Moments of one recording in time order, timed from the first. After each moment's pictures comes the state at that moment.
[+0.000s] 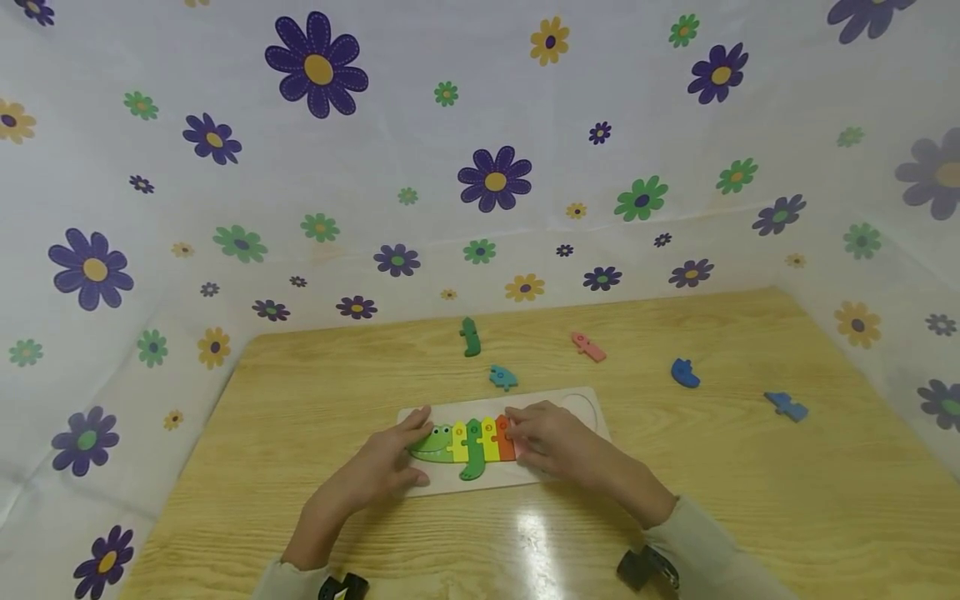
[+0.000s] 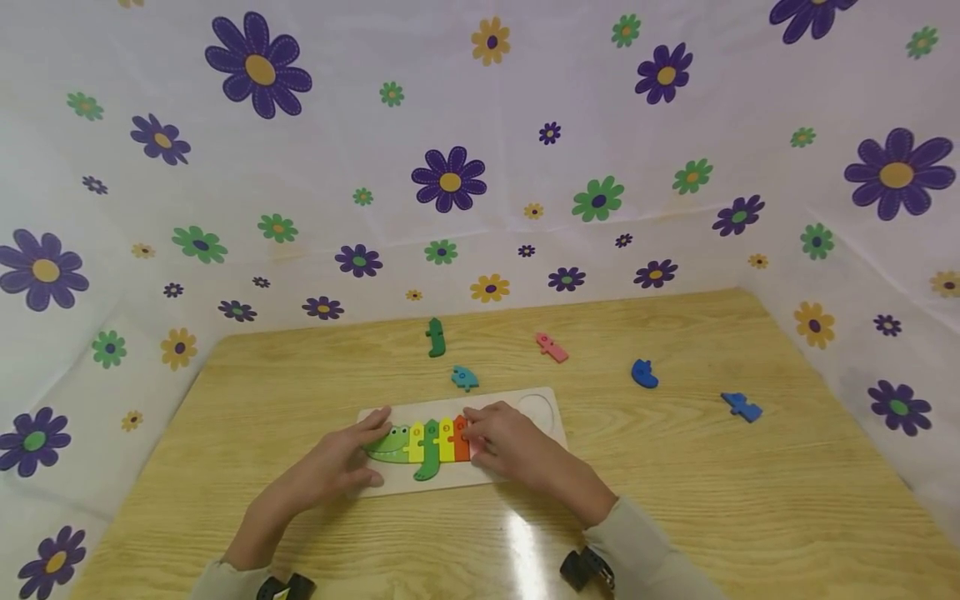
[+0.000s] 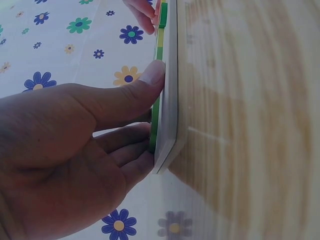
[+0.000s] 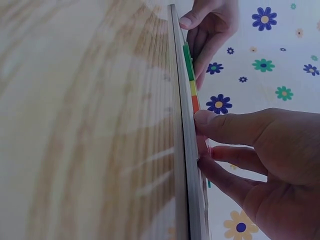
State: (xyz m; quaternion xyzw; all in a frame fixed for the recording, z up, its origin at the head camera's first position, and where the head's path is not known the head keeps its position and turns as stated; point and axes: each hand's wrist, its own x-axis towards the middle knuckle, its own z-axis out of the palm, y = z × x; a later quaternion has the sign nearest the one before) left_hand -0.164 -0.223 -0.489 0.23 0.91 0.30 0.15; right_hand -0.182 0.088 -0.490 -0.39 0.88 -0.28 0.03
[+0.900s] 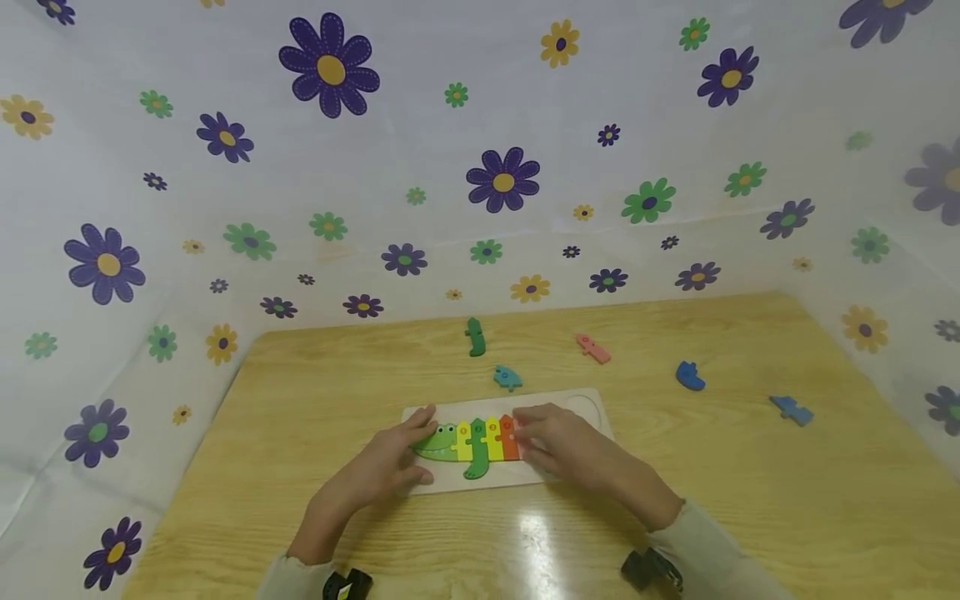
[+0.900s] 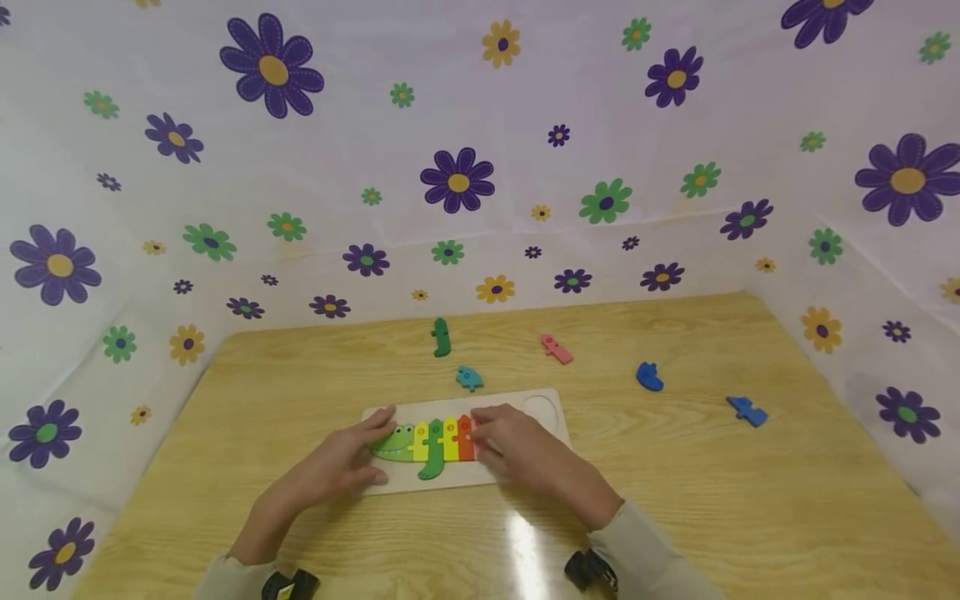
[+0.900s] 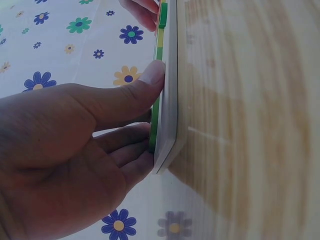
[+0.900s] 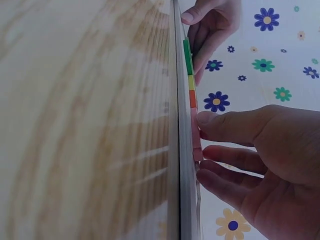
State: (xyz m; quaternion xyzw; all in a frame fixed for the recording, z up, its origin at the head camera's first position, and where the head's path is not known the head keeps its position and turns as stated) left_hand -0.163 -0.226 -0.490 0.23 0.92 0.30 0.14; right_hand -0.179 0.088 -0.488 -0.38 0.89 -0.25 0.02
